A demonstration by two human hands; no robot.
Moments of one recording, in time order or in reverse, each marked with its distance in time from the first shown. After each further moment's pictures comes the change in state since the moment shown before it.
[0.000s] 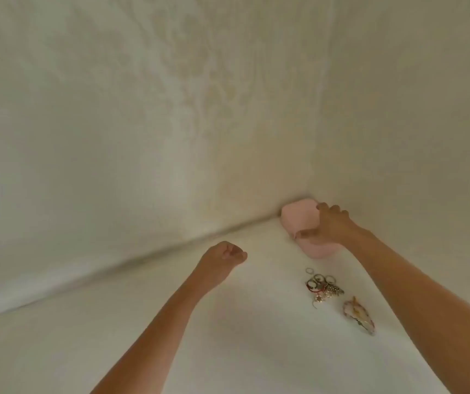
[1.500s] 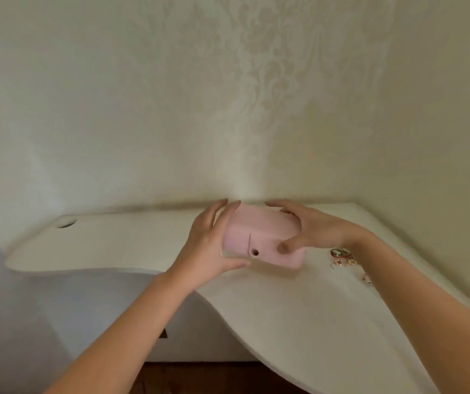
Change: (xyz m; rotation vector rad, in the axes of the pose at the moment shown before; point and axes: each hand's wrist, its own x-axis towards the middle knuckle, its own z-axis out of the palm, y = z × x) left_hand -0.152 -0.052 0.049 0.645 0.623 0.473; right_hand -0.113 -0.001 0.061 0.338 -0.355 -0.956
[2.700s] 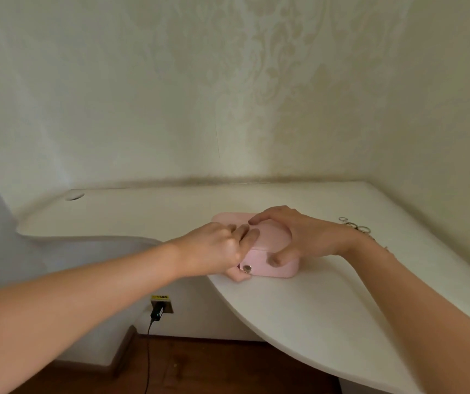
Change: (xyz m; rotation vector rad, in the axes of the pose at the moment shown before) left_hand -0.020 0.005 0.028 0.683 -0.025 0.828; right_hand -0.019 0.018 0.048 -0.048 -0.173 -0.120
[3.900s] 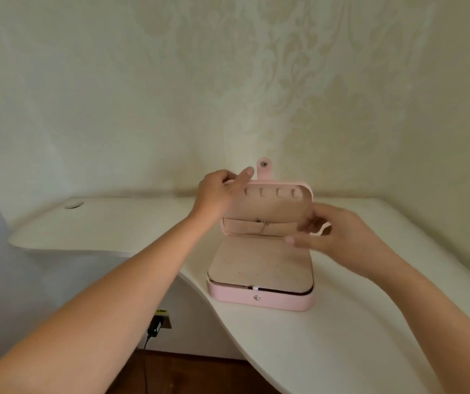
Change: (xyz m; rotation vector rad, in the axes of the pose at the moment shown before) left_hand 0.057 -0.077 0.020 -0.935 0.283 -1.313; right_hand -0.009 -0.001 -0.016 0.060 0.571 -0.016
